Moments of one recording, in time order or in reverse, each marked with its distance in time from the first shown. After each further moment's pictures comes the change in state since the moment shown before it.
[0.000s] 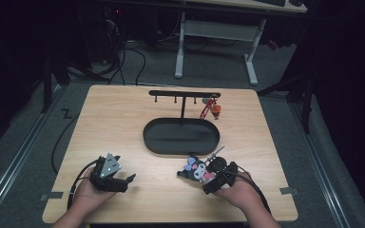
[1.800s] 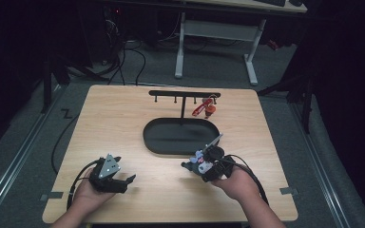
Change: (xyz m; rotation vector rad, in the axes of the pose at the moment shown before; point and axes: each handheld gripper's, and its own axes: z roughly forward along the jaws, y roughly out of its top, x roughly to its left) left arm 0.001 -0.002 0.000 -0.012 -0.018 0.000; right arm -0.003 0.025 -0.029 0.032 0.072 0.052
